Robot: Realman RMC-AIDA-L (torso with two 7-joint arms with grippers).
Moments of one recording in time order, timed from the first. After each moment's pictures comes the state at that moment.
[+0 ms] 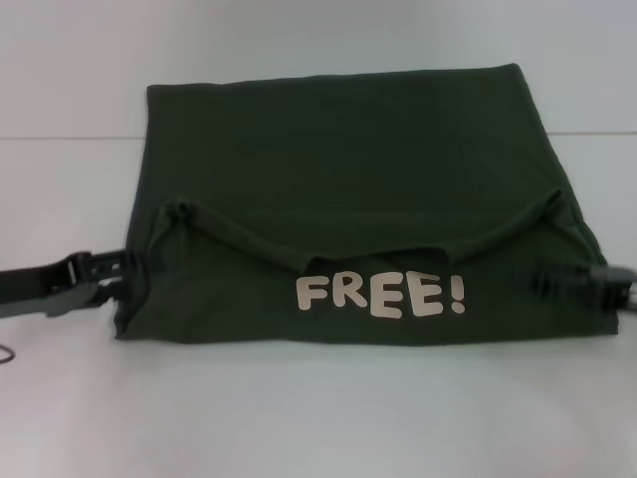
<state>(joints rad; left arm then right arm) -0.55 -2.01 0.28 0.66 2.35 1.55 -2.24 0.50 1.99 -0.54 -0.52 -2.01 -1.47 1.72</state>
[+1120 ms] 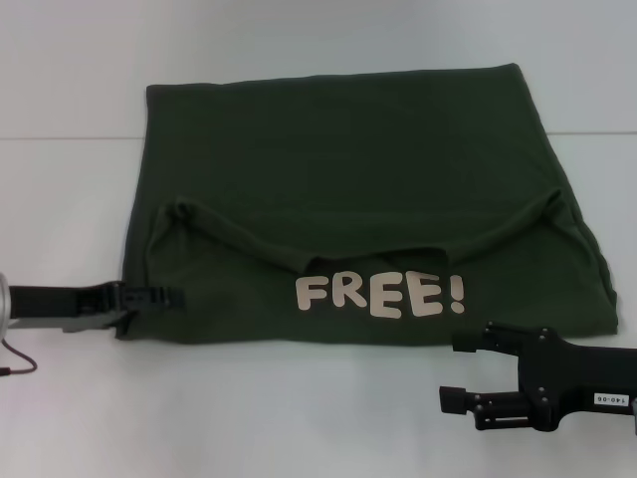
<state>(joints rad) -0.59 -2.02 0.46 0.67 2.43 1.40 -2.28 0.50 2.07 -0.58 -0.53 -2.13 -1.70 1.31</state>
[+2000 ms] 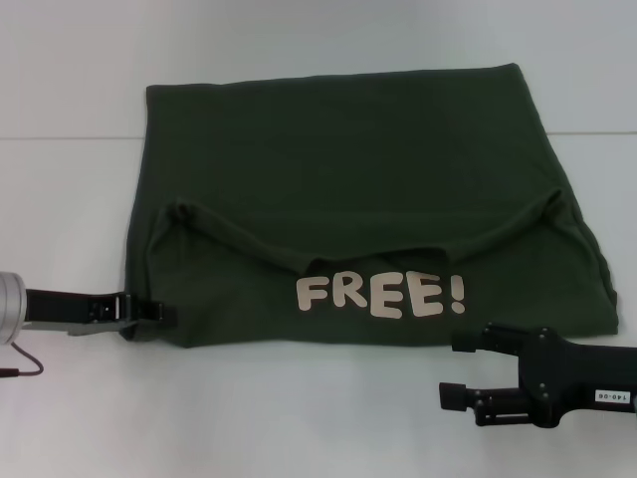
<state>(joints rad) -0.60 -2.03 0.55 0.68 2.46 1.36 -2.28 0.51 2.07 -0.58 -0.53 -2.12 -1.71 1.36</state>
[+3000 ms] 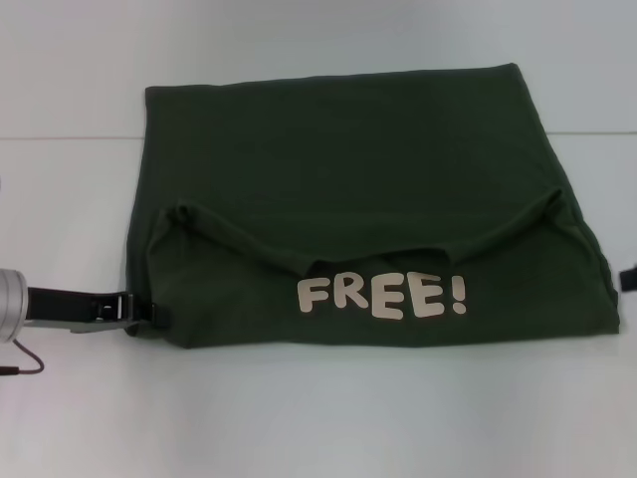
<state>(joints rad) -0.61 -2.03 0.55 0.68 2.46 1.38 -2.26 0.64 1.90 -0.59 -0.90 -2.59 -1.59 2.47</state>
